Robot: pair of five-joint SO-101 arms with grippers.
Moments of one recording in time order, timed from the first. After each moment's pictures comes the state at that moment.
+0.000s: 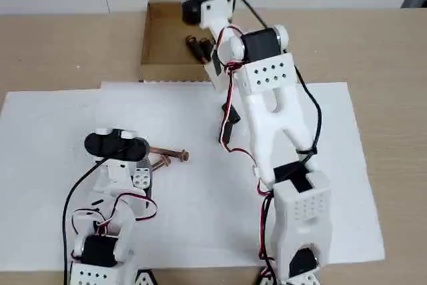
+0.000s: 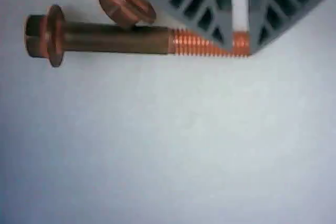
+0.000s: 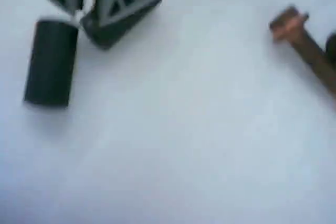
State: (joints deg) left arm 3.3 -103.4 96.6 50.4 3.3; right arm -21.5 27.9 -49.8 98.8 9.9
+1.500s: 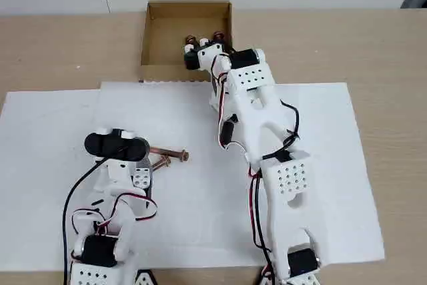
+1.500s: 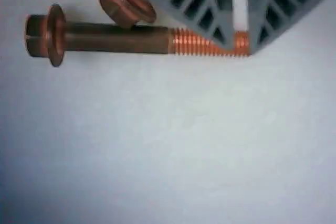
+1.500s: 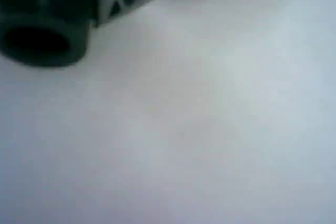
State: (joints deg) left arm 3.3 -103.4 96.6 50.4 3.3; right arm -18.8 50.9 -47.7 89.2 19.6
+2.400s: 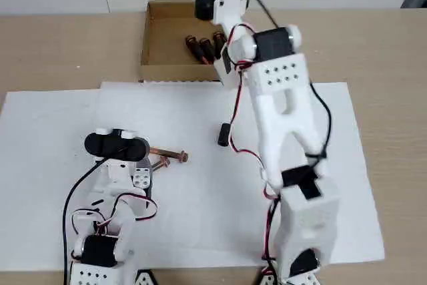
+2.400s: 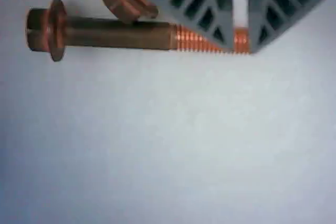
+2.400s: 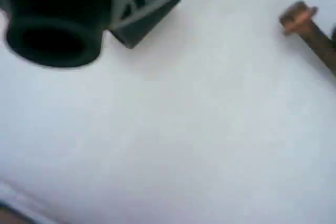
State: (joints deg) left arm 3.3 -103.4 96.6 50.4 3.3; right arm -19.1 19.1 -49.0 98.4 7.5
